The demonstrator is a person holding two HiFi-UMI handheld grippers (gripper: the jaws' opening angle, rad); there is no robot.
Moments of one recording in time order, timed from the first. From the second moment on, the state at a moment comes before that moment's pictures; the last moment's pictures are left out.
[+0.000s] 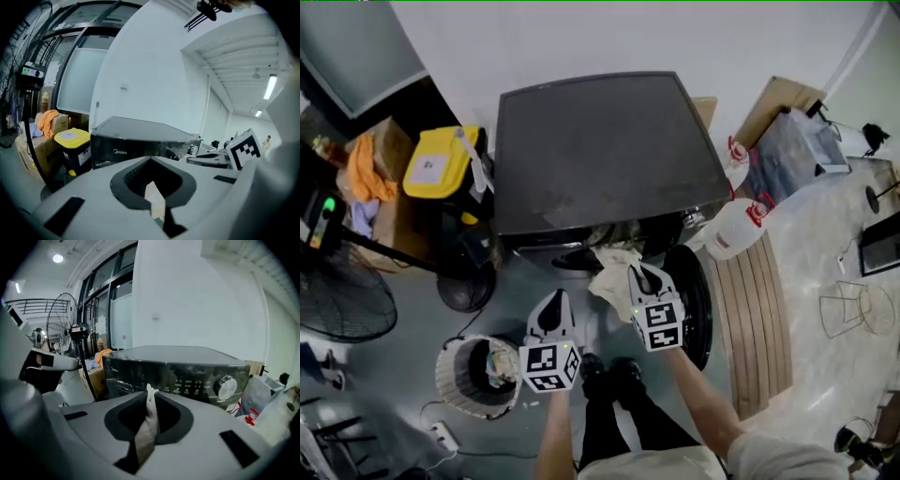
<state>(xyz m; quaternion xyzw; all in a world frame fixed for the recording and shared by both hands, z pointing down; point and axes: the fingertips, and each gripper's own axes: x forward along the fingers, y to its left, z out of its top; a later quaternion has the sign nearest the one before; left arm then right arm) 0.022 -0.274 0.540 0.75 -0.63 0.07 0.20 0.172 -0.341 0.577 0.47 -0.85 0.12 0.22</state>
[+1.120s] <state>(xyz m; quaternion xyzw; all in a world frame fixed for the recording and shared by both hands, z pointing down) 0.015 -0.203 0.295 0.69 -0.71 0.04 0.09 0.156 -0.278 0.233 0.34 -0.94 -0.03 0.06</state>
